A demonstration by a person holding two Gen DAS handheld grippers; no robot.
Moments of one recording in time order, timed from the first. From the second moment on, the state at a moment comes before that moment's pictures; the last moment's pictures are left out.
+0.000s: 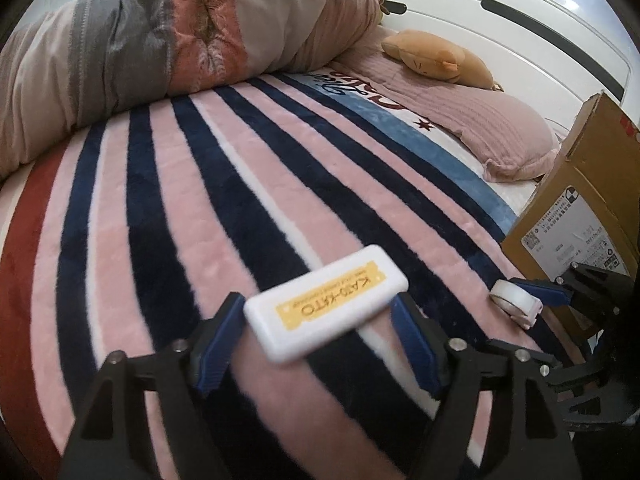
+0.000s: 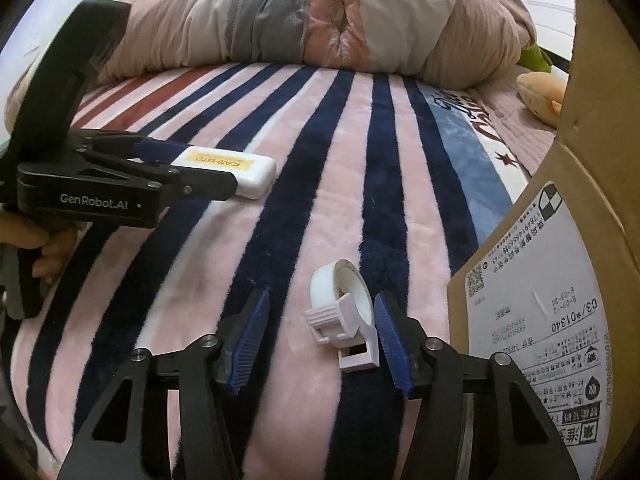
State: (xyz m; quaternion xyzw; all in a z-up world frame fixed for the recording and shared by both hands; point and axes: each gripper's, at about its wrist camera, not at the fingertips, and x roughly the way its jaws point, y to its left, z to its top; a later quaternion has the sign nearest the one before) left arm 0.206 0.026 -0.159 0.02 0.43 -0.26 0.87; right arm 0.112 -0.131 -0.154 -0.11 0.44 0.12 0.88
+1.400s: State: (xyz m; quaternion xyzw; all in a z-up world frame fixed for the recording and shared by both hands) left arm 0.106 0.024 -0.081 0.07 0.39 -0.25 0.88; right arm 0.056 -0.119 -0.094 -0.11 0.38 0.25 0.88
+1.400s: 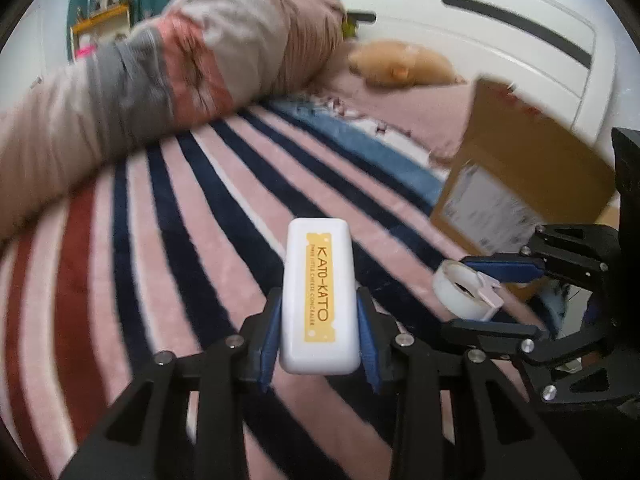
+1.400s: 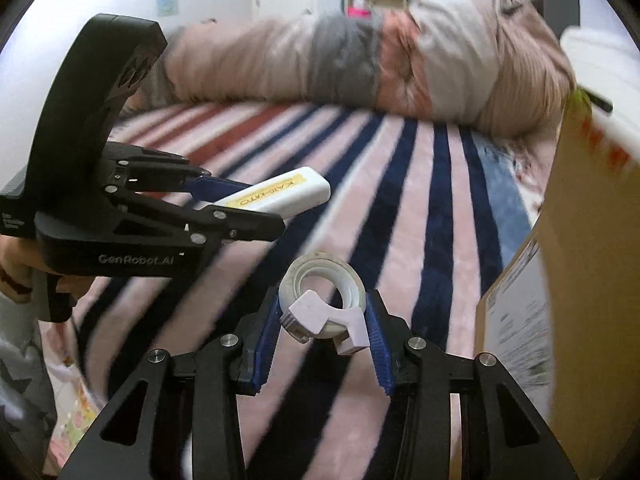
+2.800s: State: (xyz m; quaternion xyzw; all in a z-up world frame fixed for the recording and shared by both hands) left arm 0.125 -0.226 -0.009 0.19 0.41 -0.30 0.84; right arm 0.044 -0.337 -0.020 -0.04 0.36 0.16 0.92
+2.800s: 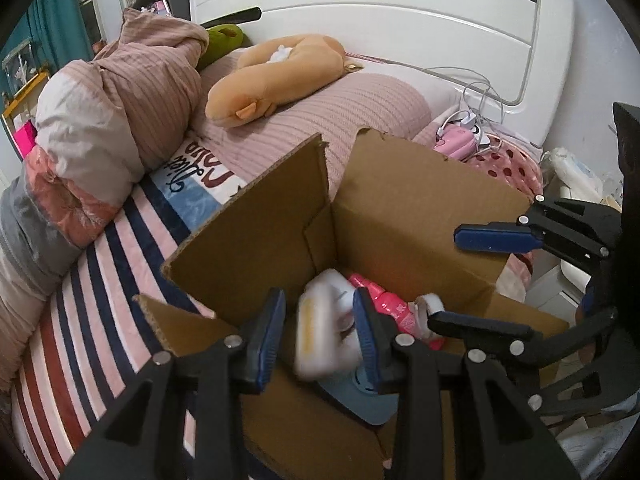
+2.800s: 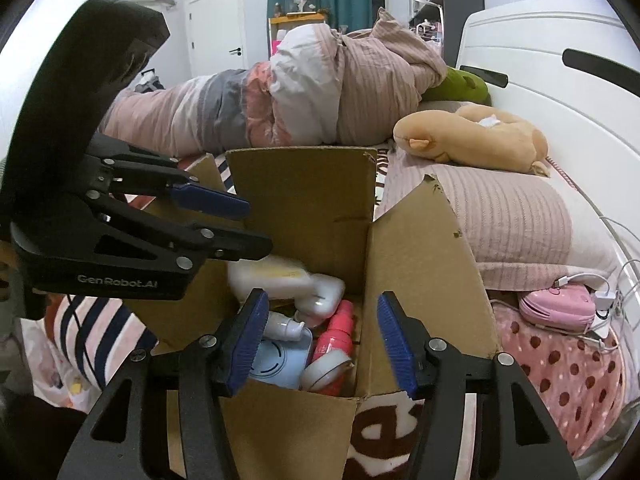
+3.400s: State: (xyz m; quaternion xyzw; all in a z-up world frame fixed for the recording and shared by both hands) left arm 0.060 -0.158 0.054 0.09 0.31 -0.22 0.92; right arm 0.029 -0.321 0.016 -0.07 0.29 0.21 0.93
